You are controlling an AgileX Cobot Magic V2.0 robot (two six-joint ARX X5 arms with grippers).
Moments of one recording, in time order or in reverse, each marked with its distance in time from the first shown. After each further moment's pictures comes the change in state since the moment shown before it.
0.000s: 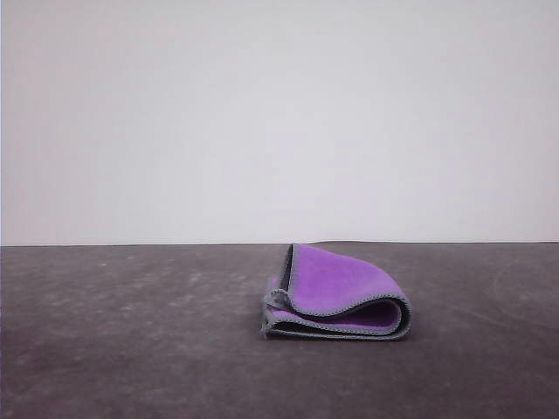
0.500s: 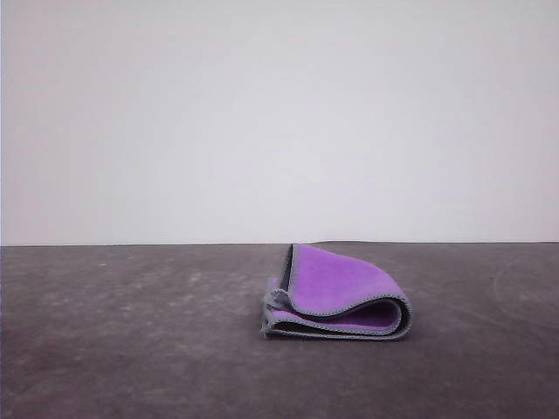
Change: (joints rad) left_arx 0.000 0.000 -0.024 0.064 0.000 -0.001; right_arx -0.032 0.000 0.000 0.000 0.000 0.001
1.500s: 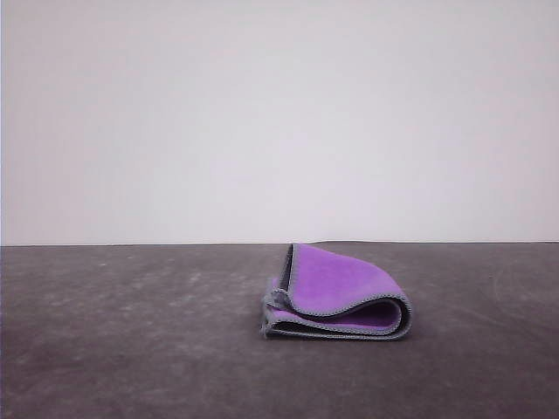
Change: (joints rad) left_arx 0.000 0.000 0.000 0.000 0.000 0.000; right_arx 0.000 0.000 0.000 0.000 0.000 0.000
